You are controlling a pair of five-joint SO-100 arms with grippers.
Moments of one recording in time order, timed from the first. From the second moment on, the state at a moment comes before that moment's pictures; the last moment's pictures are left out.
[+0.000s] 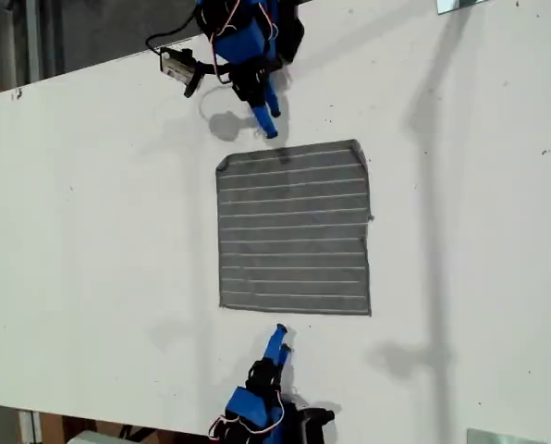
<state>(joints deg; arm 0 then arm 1) 3.8 198.3 178.4 74.9 -87.0 -8.2 188.7 164.6 81.6 95.4</state>
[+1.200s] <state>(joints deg) 2.8 191.0 167.8 69.3 -91.1 -24.6 99.2 110.0 78.4 96.0</state>
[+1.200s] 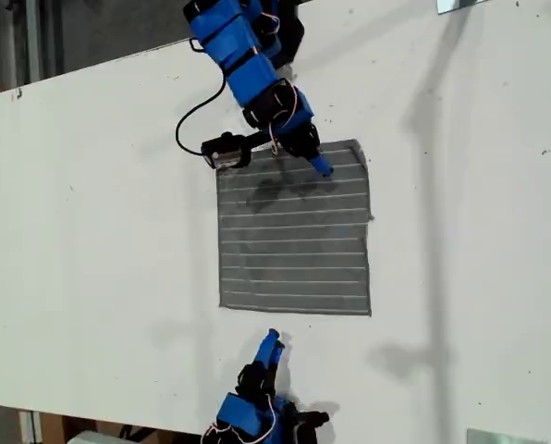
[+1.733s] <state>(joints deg) 6.2 135.4 153.8 49.0 -92.8 -39.7 97.1 117.2 66.9 107.6</state>
